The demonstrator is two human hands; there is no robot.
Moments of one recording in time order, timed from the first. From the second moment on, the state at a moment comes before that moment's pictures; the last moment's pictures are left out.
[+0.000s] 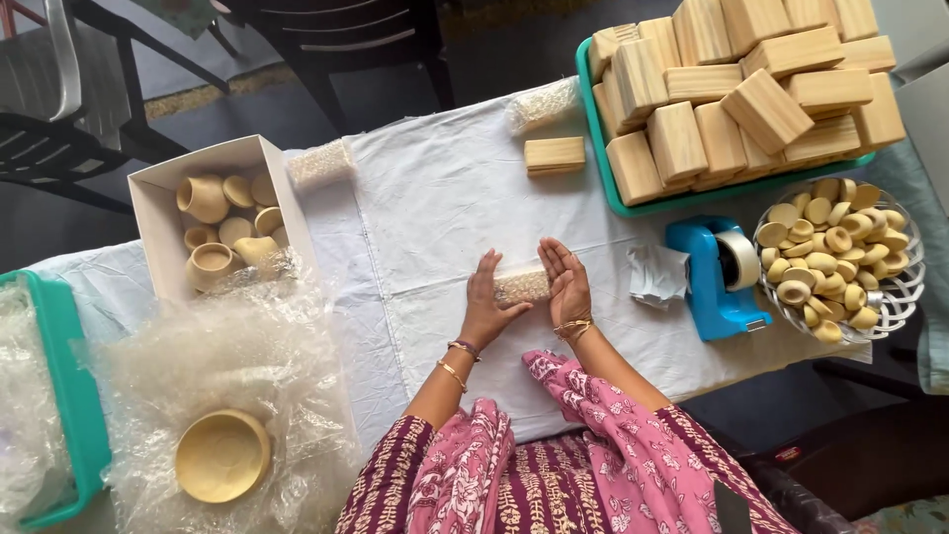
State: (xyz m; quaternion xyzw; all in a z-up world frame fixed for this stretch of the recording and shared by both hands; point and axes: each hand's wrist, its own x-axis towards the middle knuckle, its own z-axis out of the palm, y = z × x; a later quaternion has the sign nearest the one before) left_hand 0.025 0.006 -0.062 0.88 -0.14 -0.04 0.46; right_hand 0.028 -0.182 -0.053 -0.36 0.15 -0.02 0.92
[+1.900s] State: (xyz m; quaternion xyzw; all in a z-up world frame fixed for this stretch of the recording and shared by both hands) left_hand 0.067 0.129 -0.033 0.99 0.00 0.02 0.12; right_hand 0.339 -0.006 0.001 -0.92 -0.22 0.08 0.32
